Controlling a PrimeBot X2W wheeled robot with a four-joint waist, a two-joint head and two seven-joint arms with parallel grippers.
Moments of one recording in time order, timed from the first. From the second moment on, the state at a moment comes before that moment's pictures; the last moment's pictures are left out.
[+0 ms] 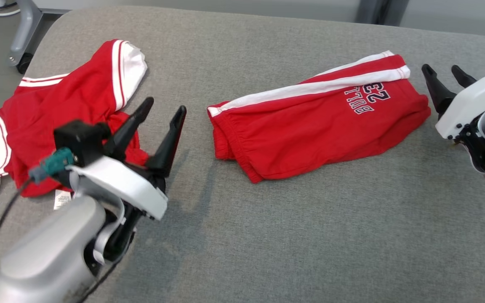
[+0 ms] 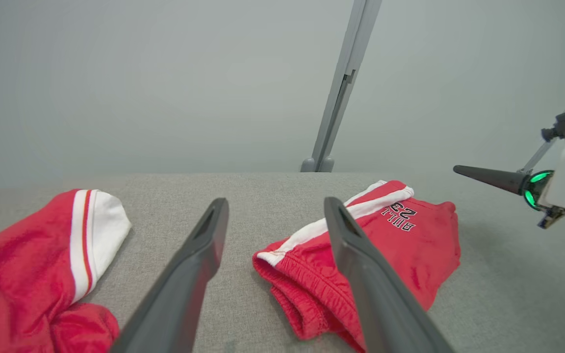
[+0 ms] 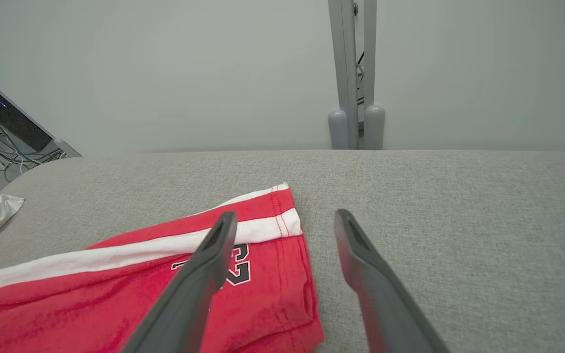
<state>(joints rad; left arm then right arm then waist) -0.70 0.55 -0.93 0.14 -1.06 0.17 -0.25 -1.07 -0.43 1.00 1.04 1.23 0.13 -0.14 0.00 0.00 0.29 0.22</state>
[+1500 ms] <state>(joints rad) -0.22 0.06 -0.39 0.14 -0.38 -0.11 -0.26 -0.98 -0.42 0.95 1.06 1.44 0.13 -0.01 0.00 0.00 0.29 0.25</state>
